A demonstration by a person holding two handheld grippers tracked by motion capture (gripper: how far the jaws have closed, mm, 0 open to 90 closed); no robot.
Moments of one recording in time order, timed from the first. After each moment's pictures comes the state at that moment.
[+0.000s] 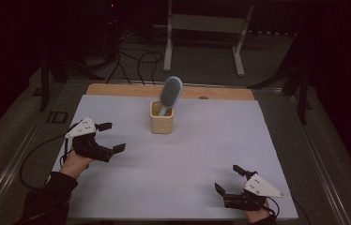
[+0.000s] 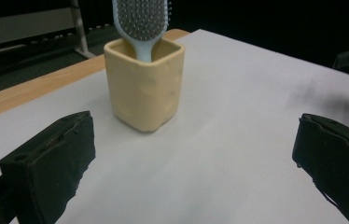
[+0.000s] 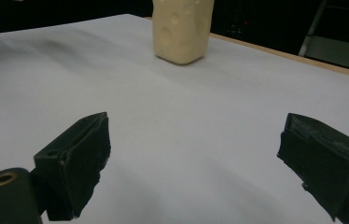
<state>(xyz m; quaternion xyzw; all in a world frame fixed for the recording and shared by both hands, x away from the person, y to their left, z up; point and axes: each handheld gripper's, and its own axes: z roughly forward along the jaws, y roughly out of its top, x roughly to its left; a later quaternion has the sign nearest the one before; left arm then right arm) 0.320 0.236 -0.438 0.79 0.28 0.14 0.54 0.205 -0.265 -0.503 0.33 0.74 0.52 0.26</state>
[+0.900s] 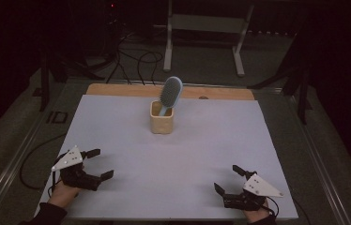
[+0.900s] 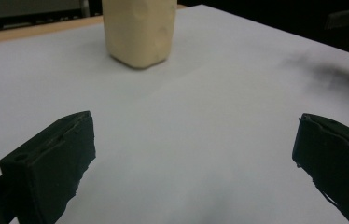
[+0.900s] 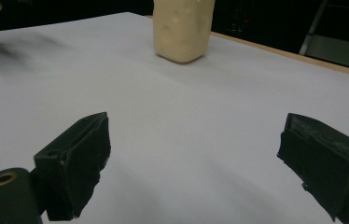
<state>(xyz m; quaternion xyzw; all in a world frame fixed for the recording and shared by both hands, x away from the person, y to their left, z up) 0.259 0.267 -0.496 0.78 0.32 0.13 0.53 0.205 -0.264 -0.504 0.33 0.75 0.52 0.26</state>
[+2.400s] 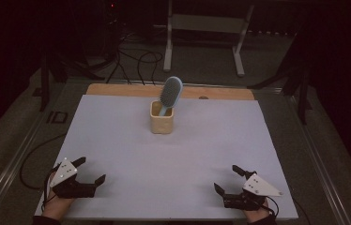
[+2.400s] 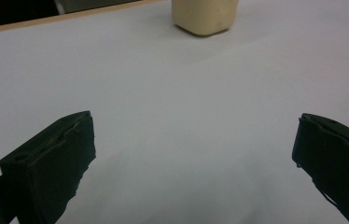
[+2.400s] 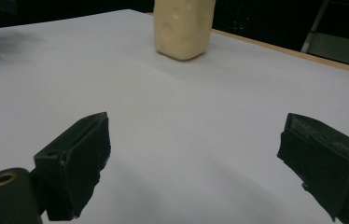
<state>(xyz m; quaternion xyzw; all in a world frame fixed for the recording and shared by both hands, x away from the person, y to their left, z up) 0.233 0.280 -0.515 0.76 0.38 0.23 0.47 0.206 -0.264 -0.505 0.33 0.75 0.52 0.25</state>
